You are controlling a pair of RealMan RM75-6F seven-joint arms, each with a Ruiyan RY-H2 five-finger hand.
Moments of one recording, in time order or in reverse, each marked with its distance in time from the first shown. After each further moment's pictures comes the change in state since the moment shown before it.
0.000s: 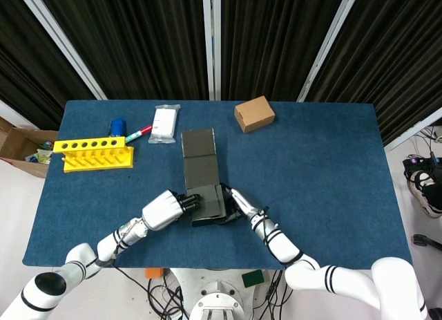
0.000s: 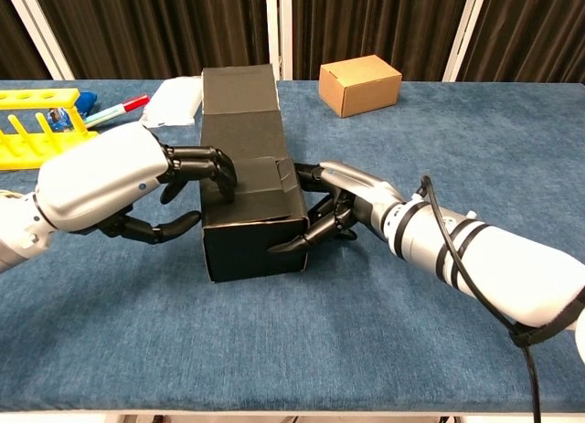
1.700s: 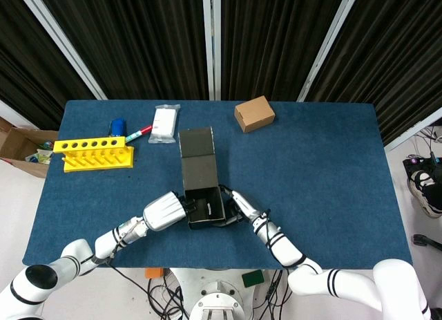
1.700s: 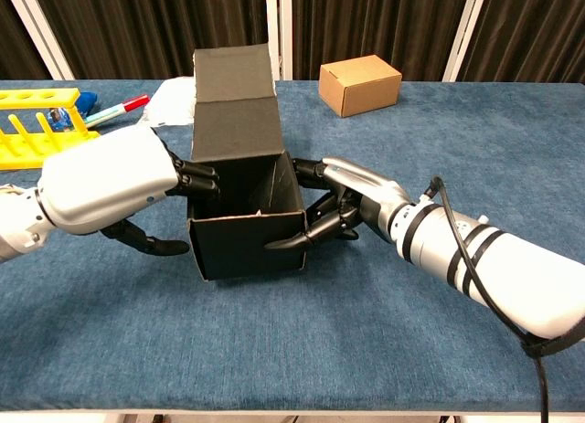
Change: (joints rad) left arm -0.045 0.096 0.032 -0.151 -0.016 -0.061 0.225; right arm -0.017 0.011 -0.027 -0.017 -0.054 0.085 0.065
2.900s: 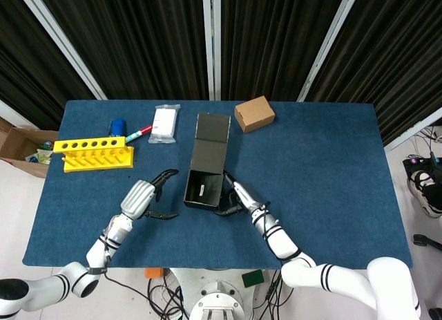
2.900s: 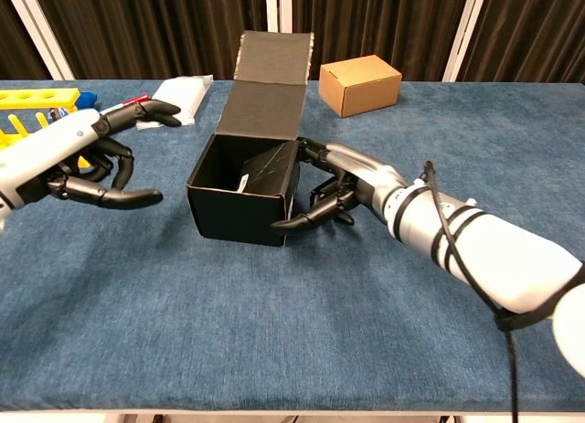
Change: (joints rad) left arm 0.128 0.126 -0.123 -0.391 -0.314 -0.208 -0.413; right arm 0.023 -0.028 0.057 0.038 0.110 -0.023 -0.123
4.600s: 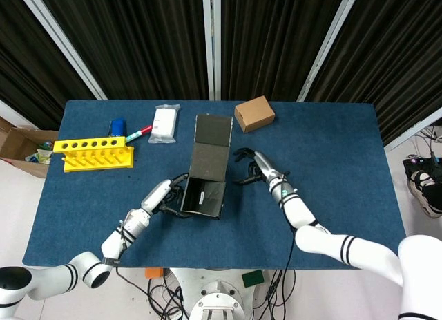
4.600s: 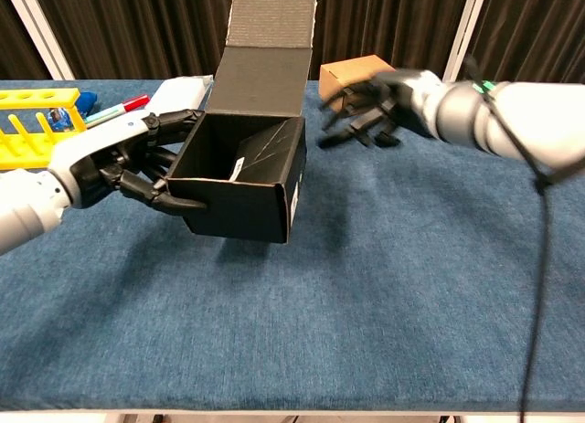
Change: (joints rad) left arm -0.087 0.029 -0.050 -0.128 -0.006 -0.179 -0.391; right arm 0.195 0.258 0.139 -0.142 0.534 -0.148 -0.249
